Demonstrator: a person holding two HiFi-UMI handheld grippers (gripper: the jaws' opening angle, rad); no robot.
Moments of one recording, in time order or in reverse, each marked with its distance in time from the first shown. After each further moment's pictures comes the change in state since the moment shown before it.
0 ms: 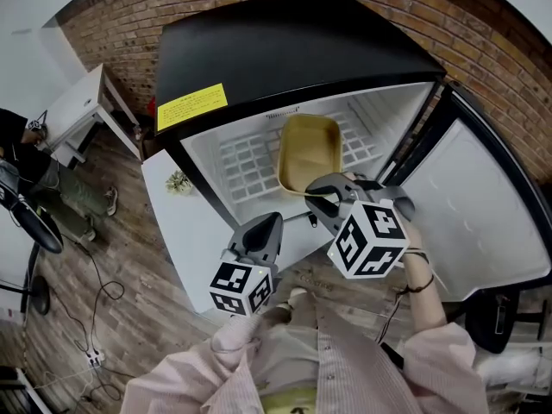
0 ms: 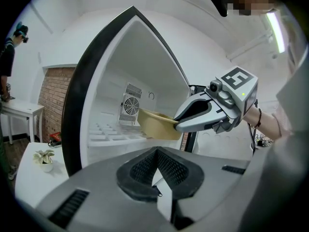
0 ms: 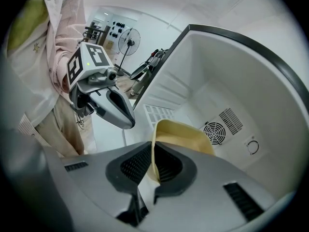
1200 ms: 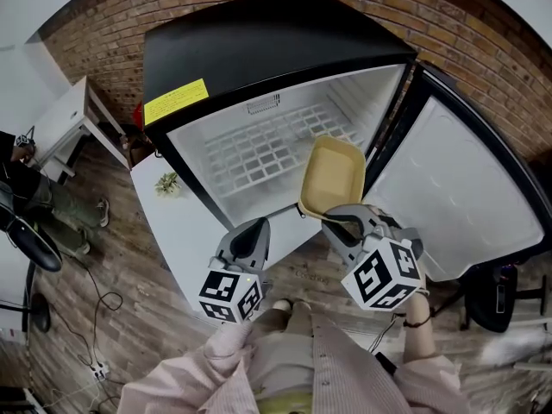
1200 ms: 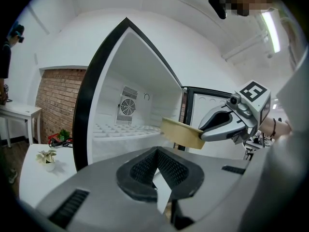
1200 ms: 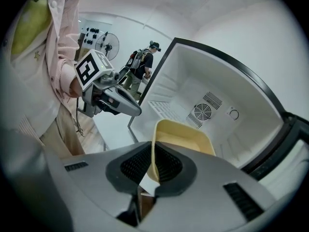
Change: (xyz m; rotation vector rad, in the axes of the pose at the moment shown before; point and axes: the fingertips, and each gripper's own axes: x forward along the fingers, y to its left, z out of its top) left arm -0.028 -0.016 -0.006 0.026 0.006 -0.033; right arm -0.061 0.057 -0.030 0.249 0.020 -0.139
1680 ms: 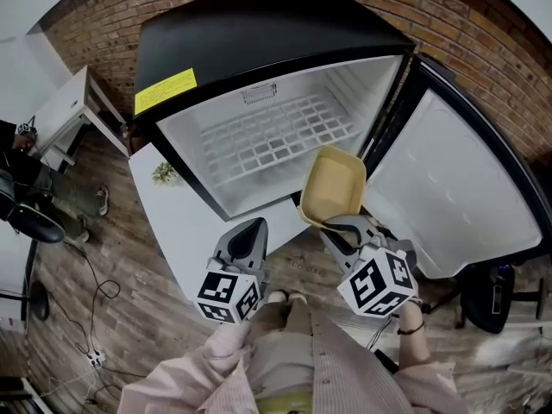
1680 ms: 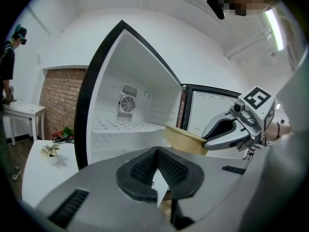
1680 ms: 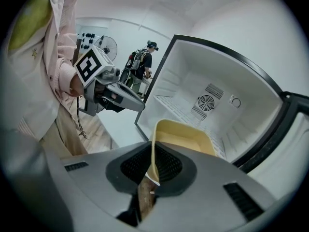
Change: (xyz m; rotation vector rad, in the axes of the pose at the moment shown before) left arm -0.006 -0.016 -0.013 -0.010 0.020 0.036; right arm -0.006 0.027 -0.028 0.072 0.005 0.036
